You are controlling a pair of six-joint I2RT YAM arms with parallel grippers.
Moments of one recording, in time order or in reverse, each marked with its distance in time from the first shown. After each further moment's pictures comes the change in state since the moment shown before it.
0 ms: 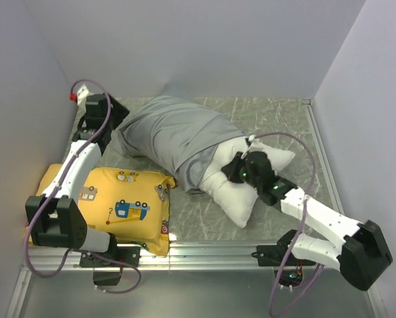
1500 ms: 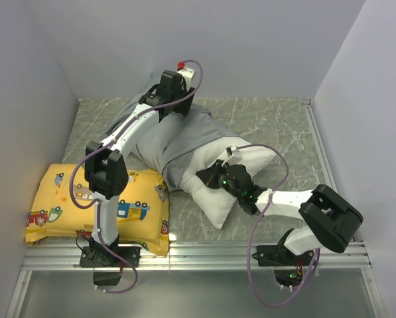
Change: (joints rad) left arm -0.416 0.632 0.799 -0.261 0.081 0.861; right arm 0.195 0.386 -0.175 0.742 0.020 0.221
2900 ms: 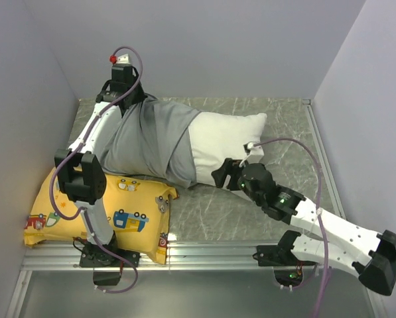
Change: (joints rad) left arm 0.306 -0.171 -0.173 0.057 0.042 -0.483; right arm 0.016 -0.551 0.163 -0.780 0.206 -0.175
